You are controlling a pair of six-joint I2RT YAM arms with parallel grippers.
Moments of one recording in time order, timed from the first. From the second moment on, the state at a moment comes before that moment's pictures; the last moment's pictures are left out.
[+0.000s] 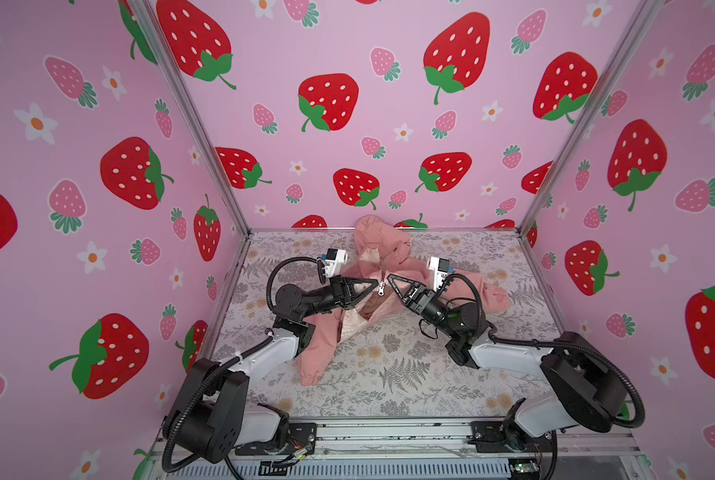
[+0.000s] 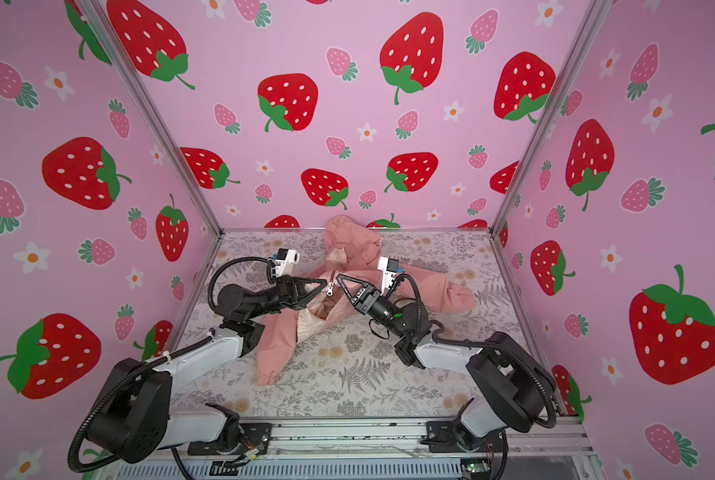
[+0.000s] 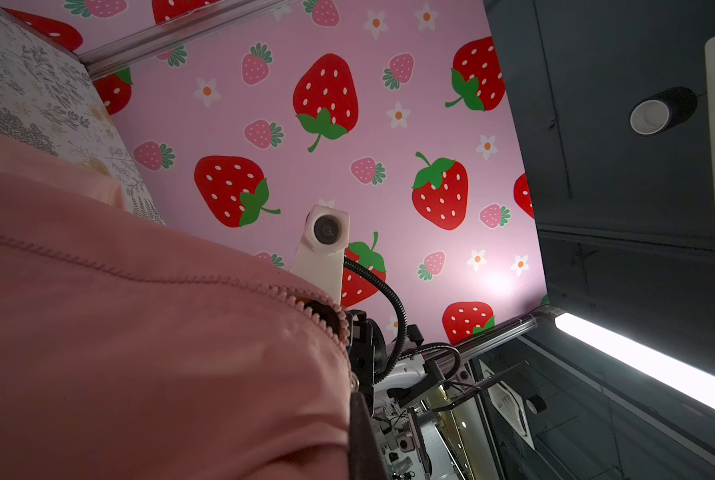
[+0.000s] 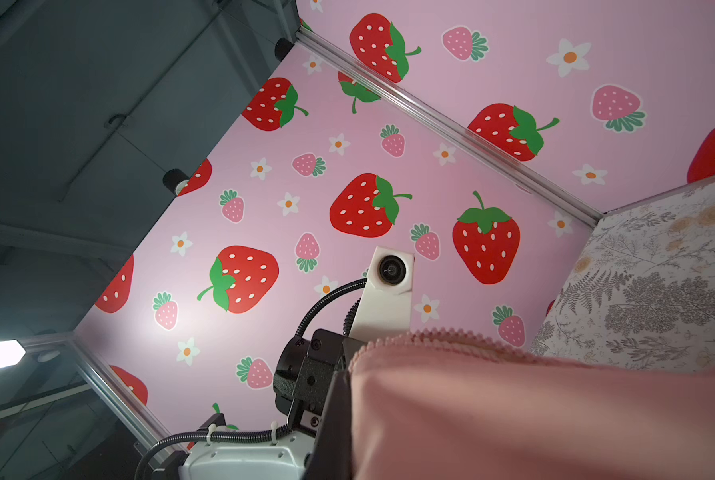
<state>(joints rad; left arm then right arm) -0.35 1.33 0.61 1.15 0.98 -1.54 0.86 1.49 0.61 1.36 -0.27 1.19</state>
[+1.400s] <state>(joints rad) -0.35 1.35 0.61 1.20 0.98 -1.57 0.88 1.49 0.61 1.37 -0.27 1.19</state>
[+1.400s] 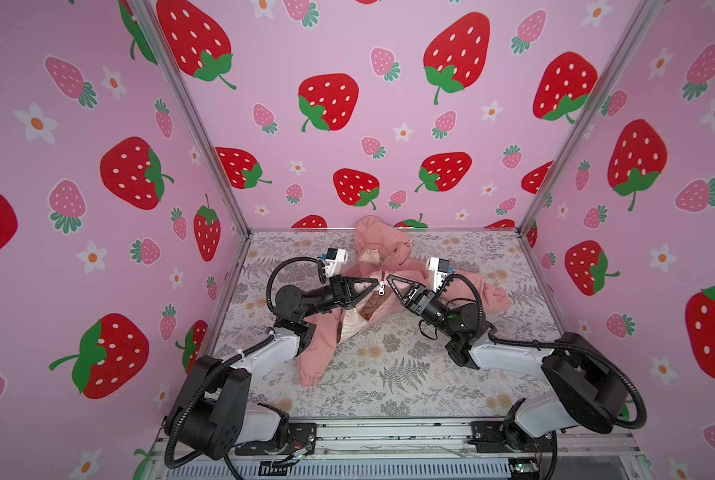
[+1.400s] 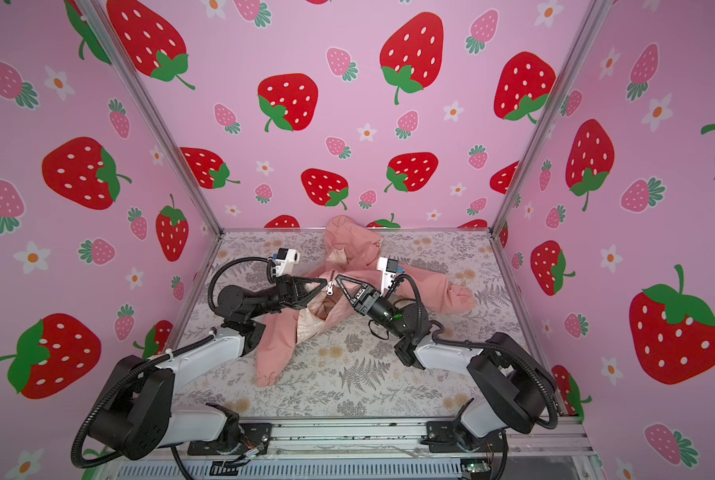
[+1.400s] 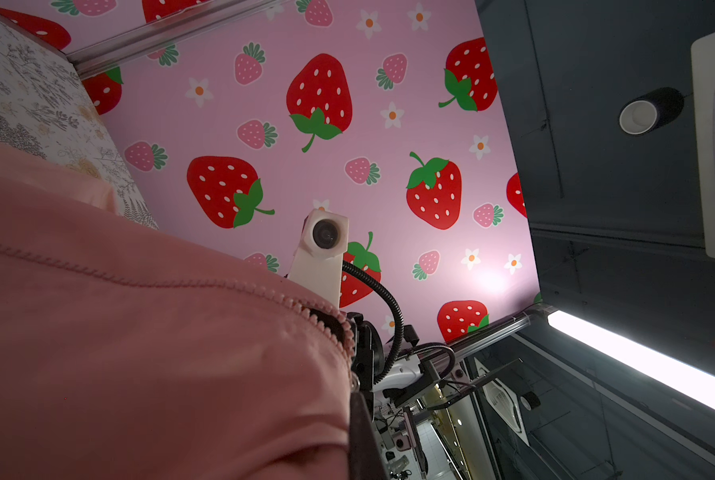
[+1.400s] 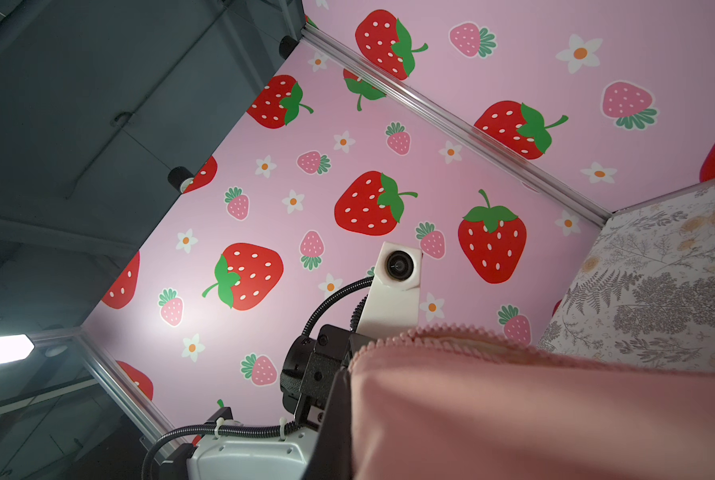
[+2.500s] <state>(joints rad) -0.35 1.35 0.63 1.22 0.98 -1.60 0.91 1.49 0.61 1.37 -0.23 1.15</state>
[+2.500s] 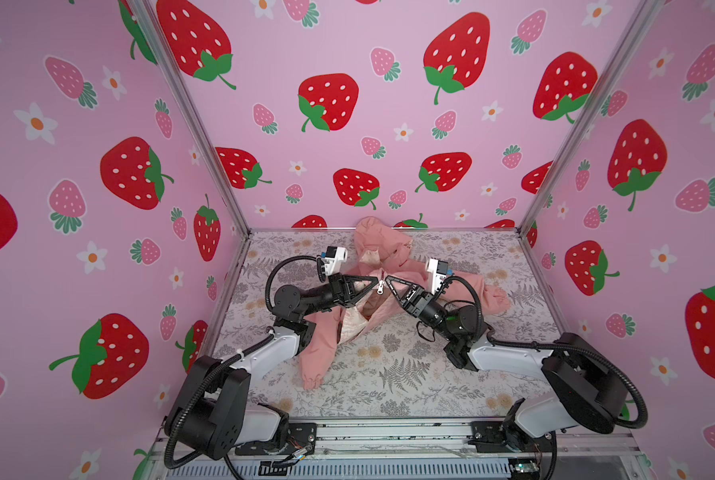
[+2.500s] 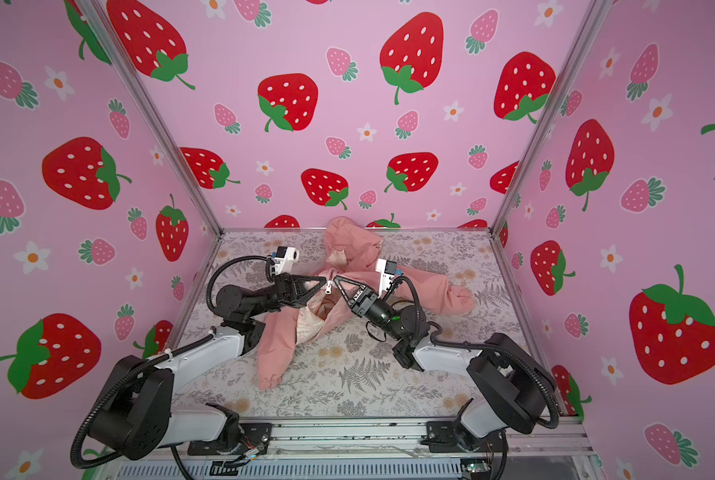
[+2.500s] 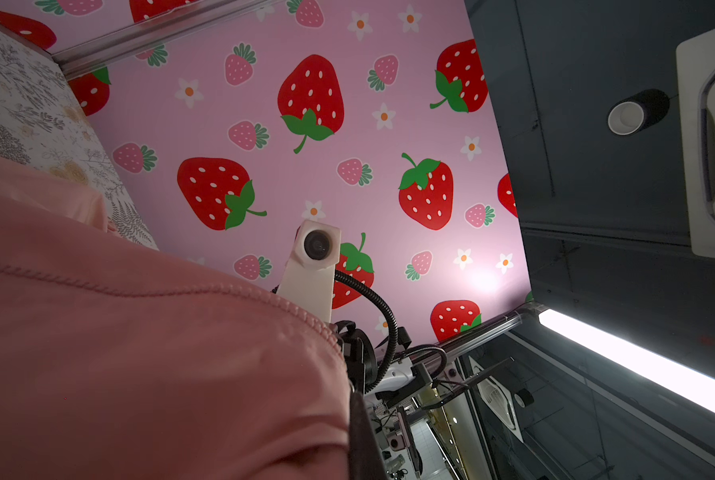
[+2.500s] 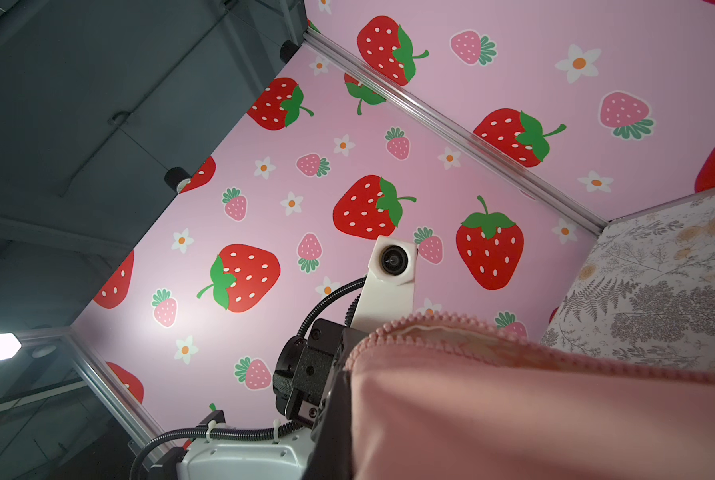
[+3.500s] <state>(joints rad) -0.36 1.35 0.63 1.23 0.95 -1.65 0.92 1.47 0.60 1.34 -0.20 1.08</state>
